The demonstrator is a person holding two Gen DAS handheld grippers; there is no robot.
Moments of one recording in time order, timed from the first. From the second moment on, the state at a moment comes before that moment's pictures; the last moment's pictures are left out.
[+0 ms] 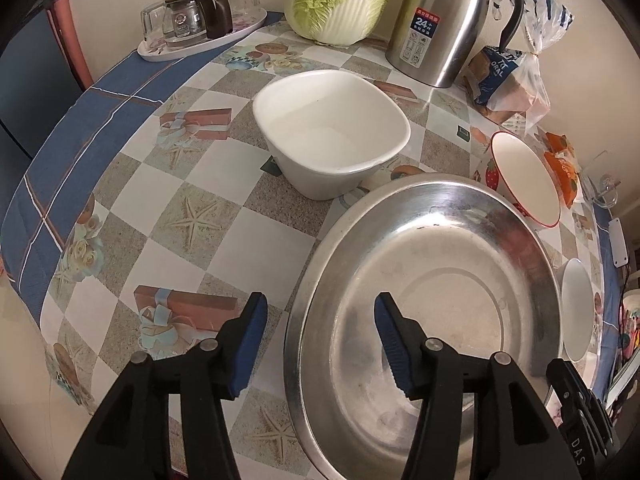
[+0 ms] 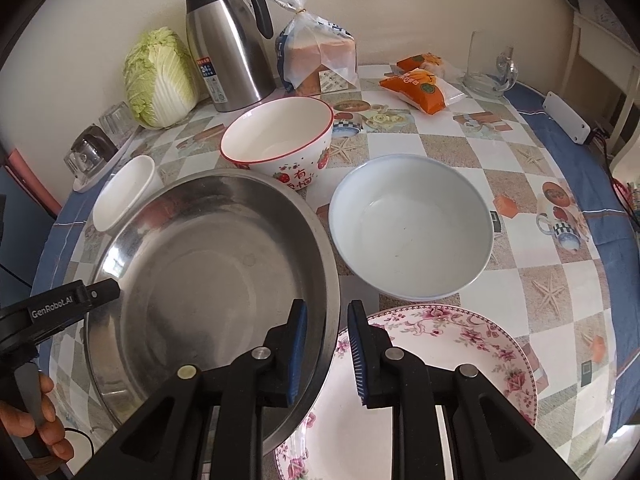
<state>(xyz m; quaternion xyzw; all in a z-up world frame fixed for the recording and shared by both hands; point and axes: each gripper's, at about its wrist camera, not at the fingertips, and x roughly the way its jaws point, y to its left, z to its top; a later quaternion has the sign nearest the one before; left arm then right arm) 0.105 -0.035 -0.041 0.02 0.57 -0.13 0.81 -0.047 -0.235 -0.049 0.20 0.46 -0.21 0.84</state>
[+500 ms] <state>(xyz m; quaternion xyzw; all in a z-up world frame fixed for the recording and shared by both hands) 0.096 -0.040 -0.034 0.06 0.56 -0.12 0.82 -0.044 -0.221 -0.046 0.16 0.47 -0.20 0.84</state>
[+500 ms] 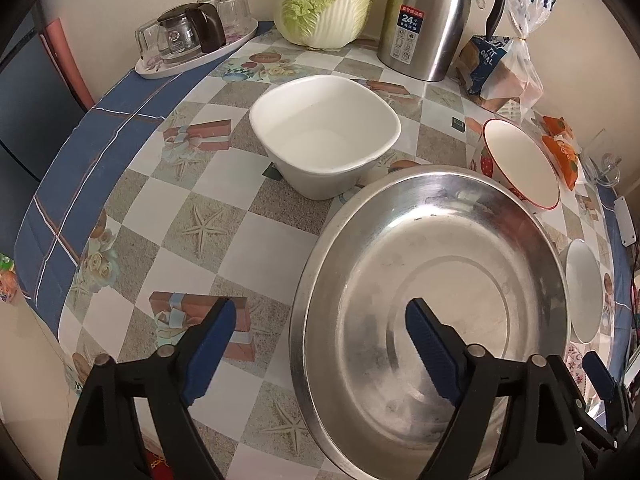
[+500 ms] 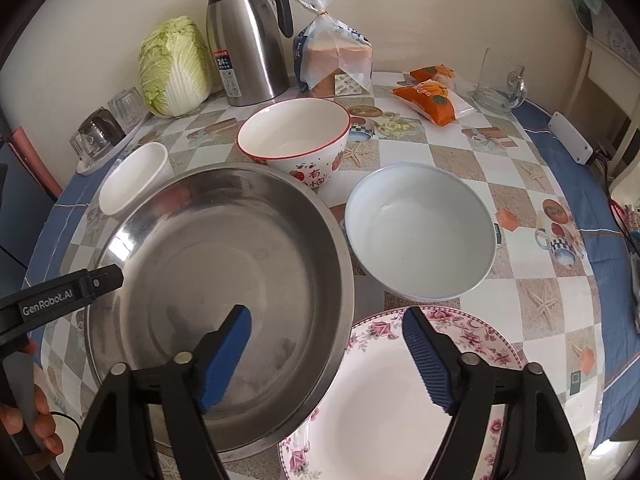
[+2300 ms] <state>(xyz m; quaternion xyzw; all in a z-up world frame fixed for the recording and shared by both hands) -0.019 -0.061 0.012 0.05 0.40 -0.26 0.88 -0.143 -0.231 -0.023 0.21 0.38 -0.25 0.87</state>
